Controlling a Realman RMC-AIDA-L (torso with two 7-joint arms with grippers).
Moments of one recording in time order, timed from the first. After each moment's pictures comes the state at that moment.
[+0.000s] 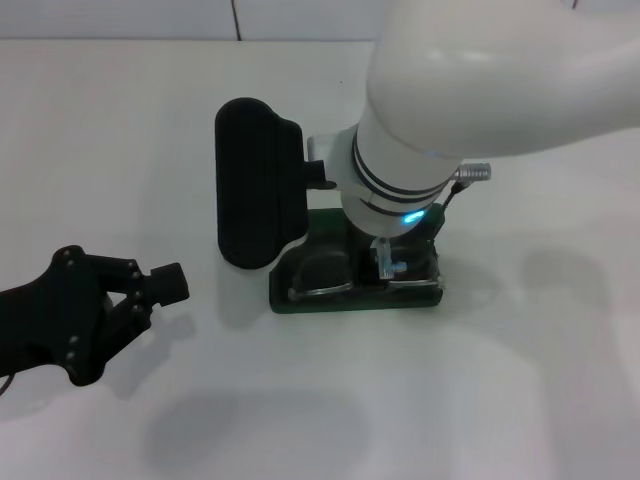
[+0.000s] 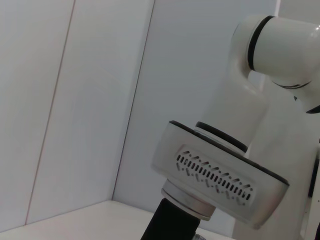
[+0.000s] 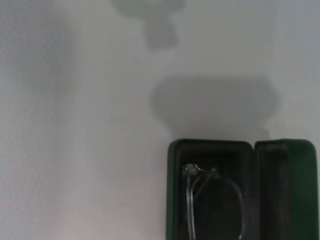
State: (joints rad) left arm -0.27 -2.01 0.77 0.60 1.68 1.95 -1.17; right arm 1.19 2.03 -2.25 -1.20 -2.46 -1.32 2.74
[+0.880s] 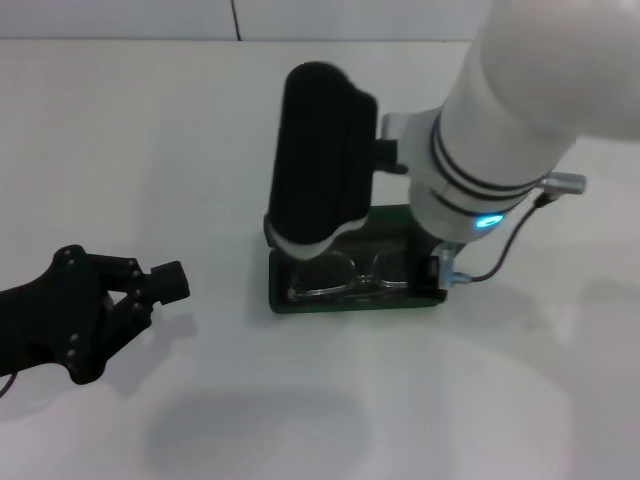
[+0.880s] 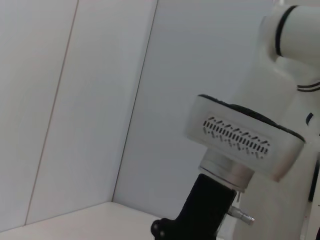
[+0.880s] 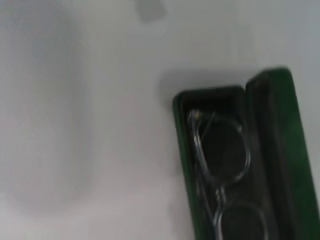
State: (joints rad) left arm -0.28 -2.01 0.77 0.58 1.68 1.95 -1.17; right arm 0.99 2.03 -2.08 -1.51 -2.58 -1.64 2.84
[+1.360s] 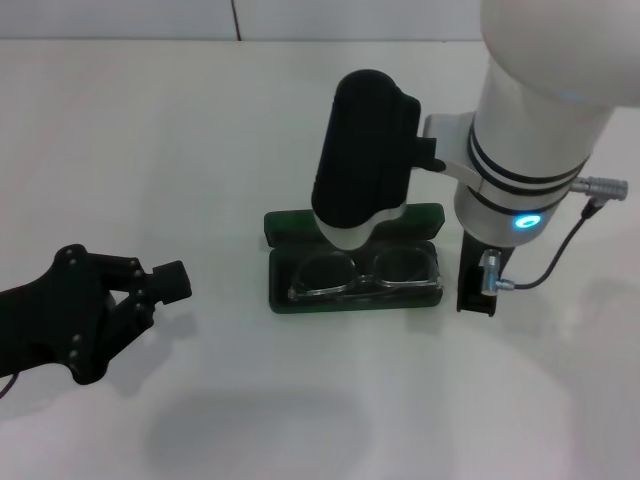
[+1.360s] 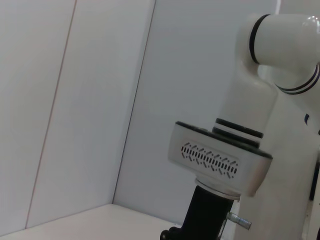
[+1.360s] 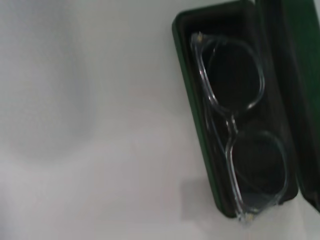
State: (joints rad) left arm -0.28 -2.01 0.77 0.58 1.68 1.95 -1.15; right arm 1.00 2.03 -2.03 -1.40 -2.56 -1.72 2.84
